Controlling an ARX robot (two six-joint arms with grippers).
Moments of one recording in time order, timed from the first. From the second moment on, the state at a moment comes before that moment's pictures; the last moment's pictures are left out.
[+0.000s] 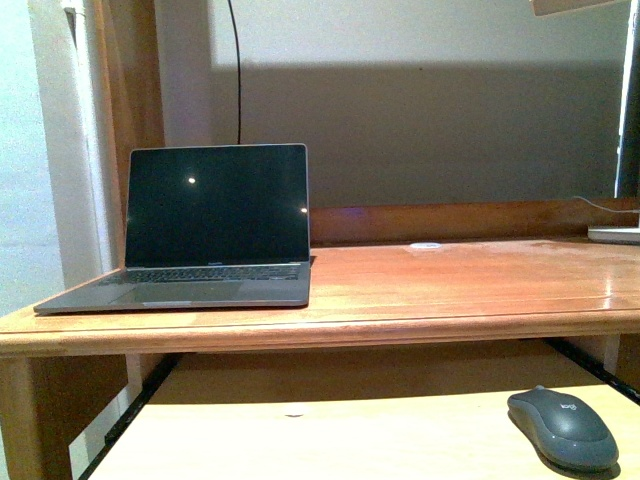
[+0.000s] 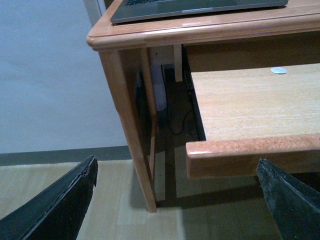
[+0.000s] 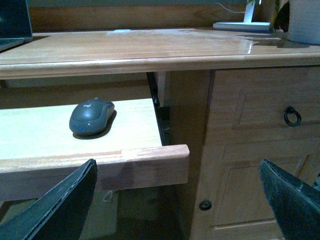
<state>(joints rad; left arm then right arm) -0.34 0.36 0.24 -0.08 -0.31 0.03 0.00 0.00 0.01 0.00 0.00 0.00</state>
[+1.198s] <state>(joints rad) -0.01 0.00 0.01 0.00 0.00 0.01 0.38 1.24 0.55 0.46 0.25 0.07</state>
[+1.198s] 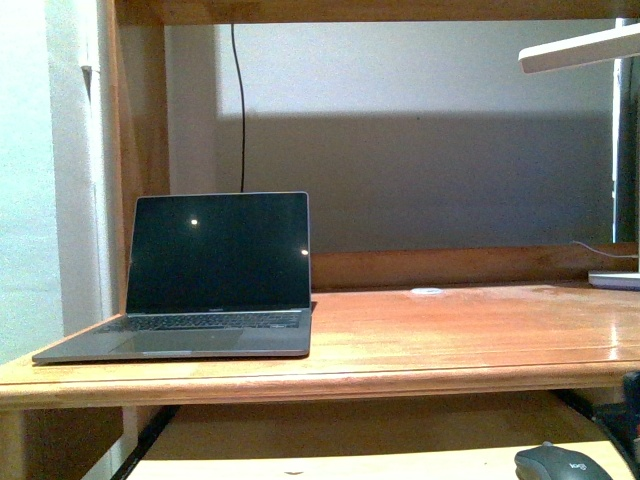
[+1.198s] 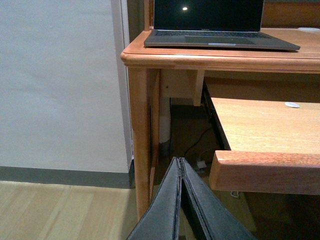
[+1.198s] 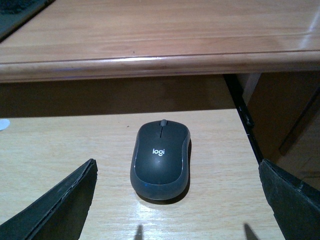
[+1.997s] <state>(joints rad) -0.01 0.00 0.01 0.00 0.00 0.00 0.44 1.57 0.80 0.29 0.39 -0.03</state>
